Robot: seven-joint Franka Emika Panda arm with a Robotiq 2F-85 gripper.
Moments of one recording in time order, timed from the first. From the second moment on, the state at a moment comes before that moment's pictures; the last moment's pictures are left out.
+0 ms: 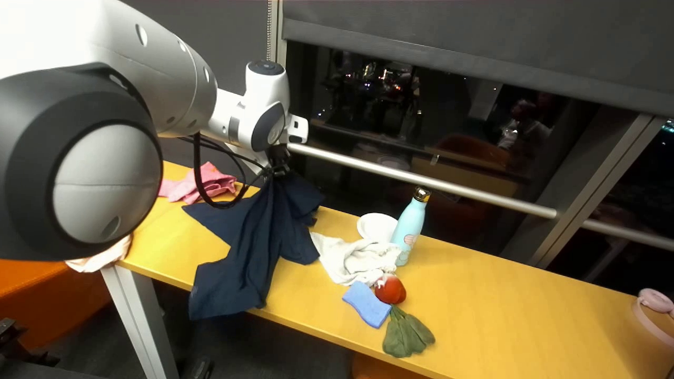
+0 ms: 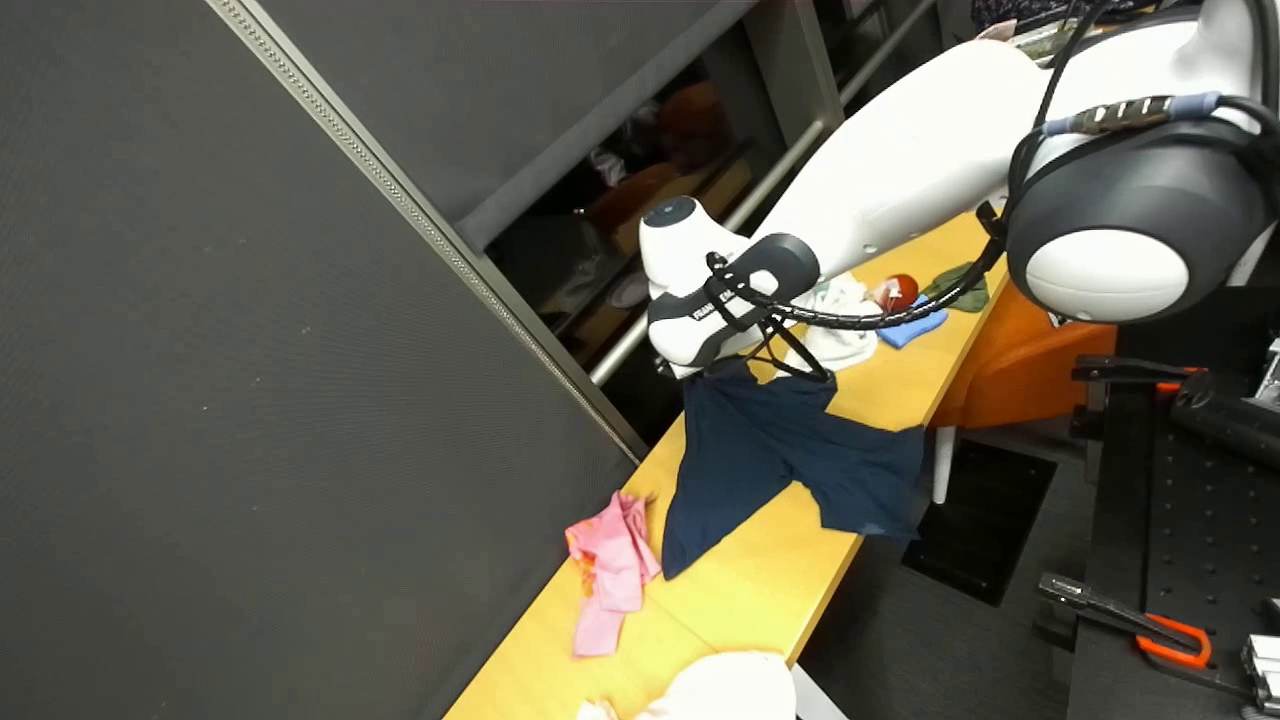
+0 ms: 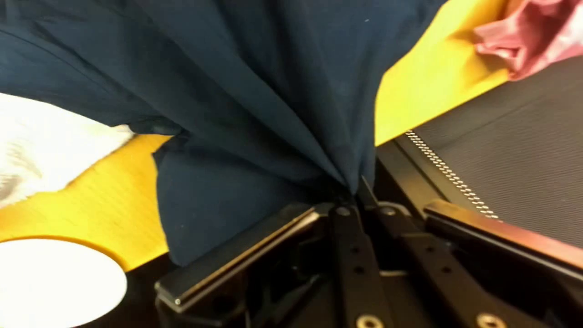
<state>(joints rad) -0.04 1.47 -0.04 -0.58 0.13 2.46 0.44</state>
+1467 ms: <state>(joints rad) 0.22 1.49 0.25 -0.51 0.19 2.23 0.10</state>
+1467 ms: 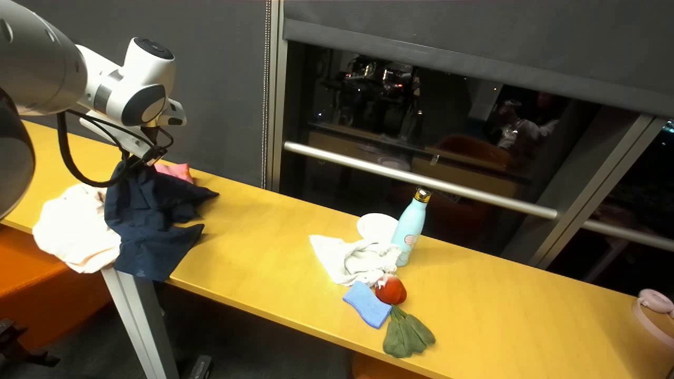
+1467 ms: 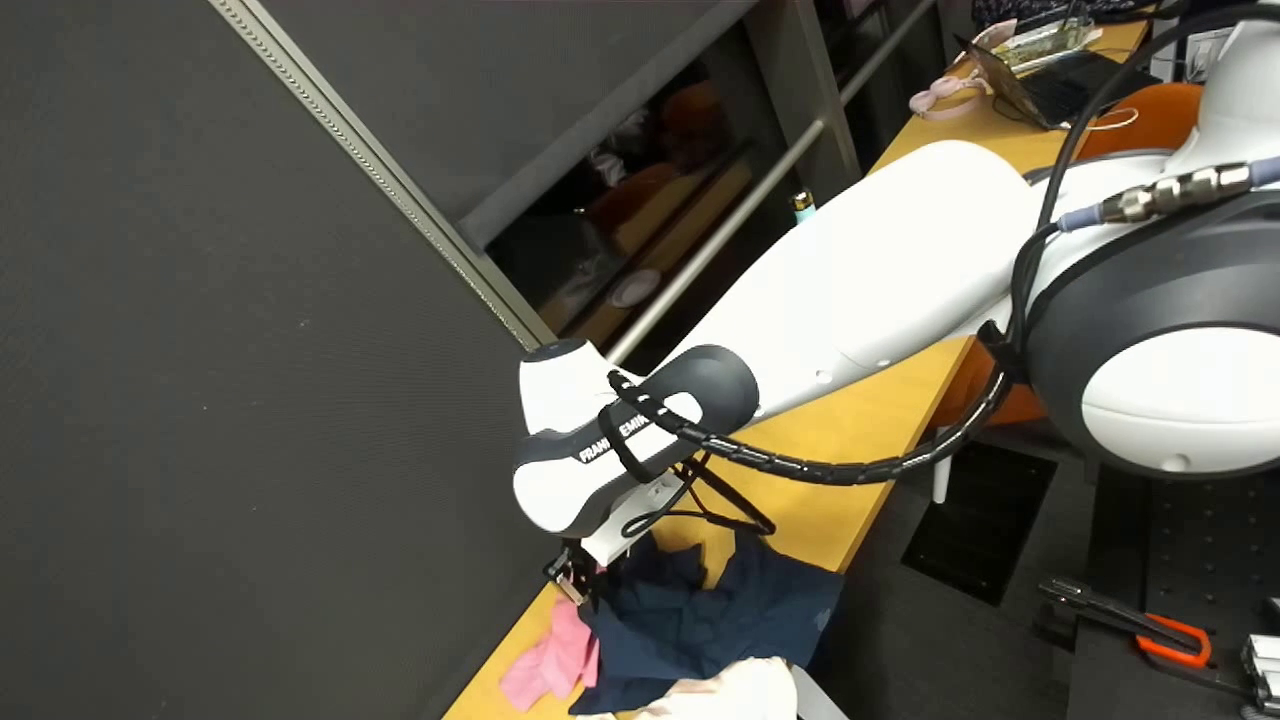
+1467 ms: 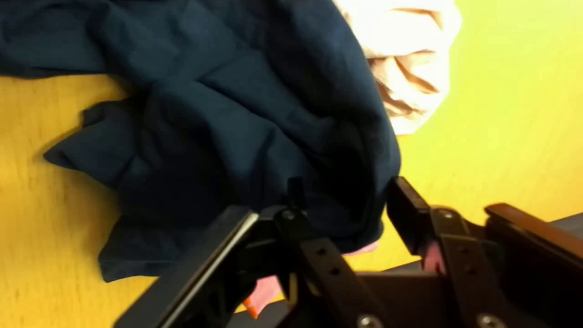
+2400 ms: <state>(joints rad) 0.09 1.48 -0.09 -0.46 0.03 2.21 0.46</state>
